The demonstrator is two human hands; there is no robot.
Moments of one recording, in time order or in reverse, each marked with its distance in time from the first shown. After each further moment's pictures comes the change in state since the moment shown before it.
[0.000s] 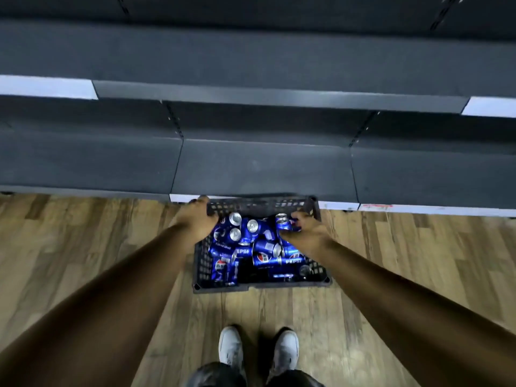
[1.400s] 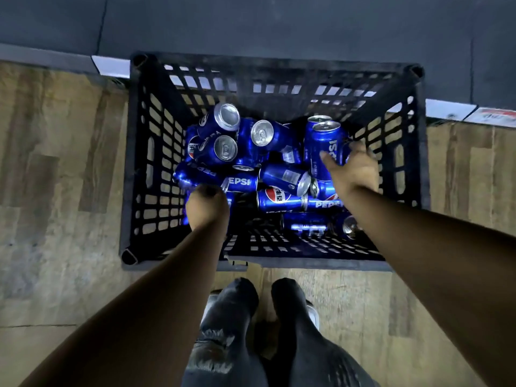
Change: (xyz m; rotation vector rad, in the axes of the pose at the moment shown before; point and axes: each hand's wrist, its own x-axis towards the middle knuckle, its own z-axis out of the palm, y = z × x) left_hand 0.187 -0.096 0.377 -0.614 0.280 -0.552; right_hand 0.338 0.221 0.175 -0.286 0.405 0.094
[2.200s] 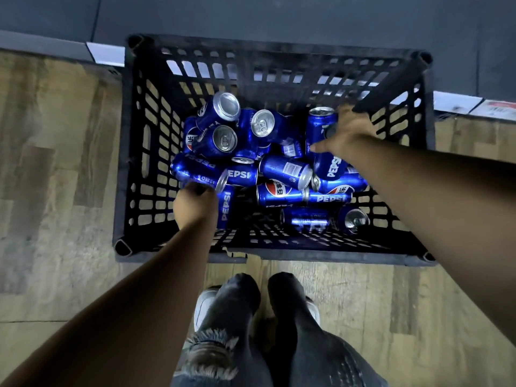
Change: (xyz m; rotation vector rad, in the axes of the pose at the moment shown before) left_hand 0.010 -0.028 -0.003 -0.108 -0.068 -0.018; right_hand 0.044 -0.035 -0.011 -0.316 -0.226 -0.103
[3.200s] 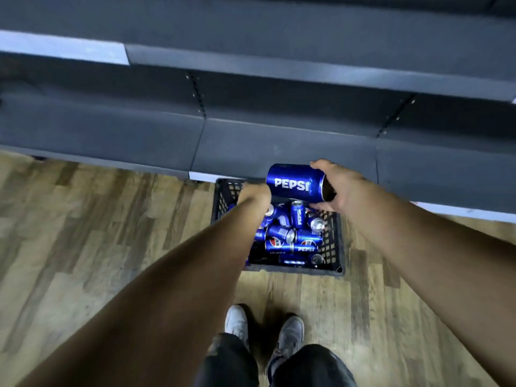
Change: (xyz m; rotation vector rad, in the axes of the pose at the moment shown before) left_hand -0.280 0.297 -0.244 -0.162 -0.363 0.019; right_hand -0.342 -0.045 -0.325 1.364 -0.190 0.294
